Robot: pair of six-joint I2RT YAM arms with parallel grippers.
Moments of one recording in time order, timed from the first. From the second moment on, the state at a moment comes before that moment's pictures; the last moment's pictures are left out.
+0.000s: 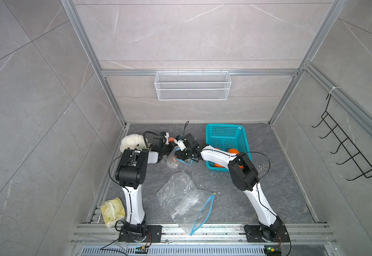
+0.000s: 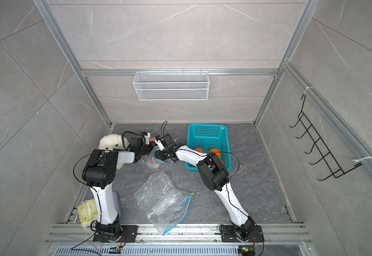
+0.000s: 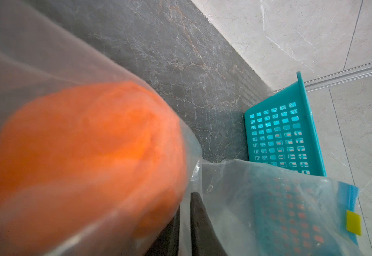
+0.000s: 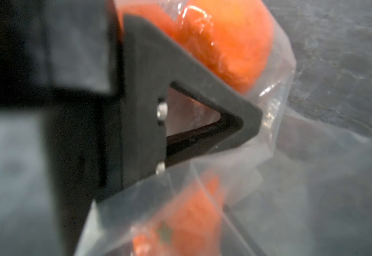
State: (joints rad) left arm -0.20 2.05 1.10 0.34 0.54 -0.66; right arm 0.75 2.35 1.83 -0.31 -0.18 0.16
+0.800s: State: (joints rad) left arm -0.20 2.10 1.16 0.31 0.54 -0.69; right arm 0.74 1.77 1.31 -0.25 -0.07 0.09
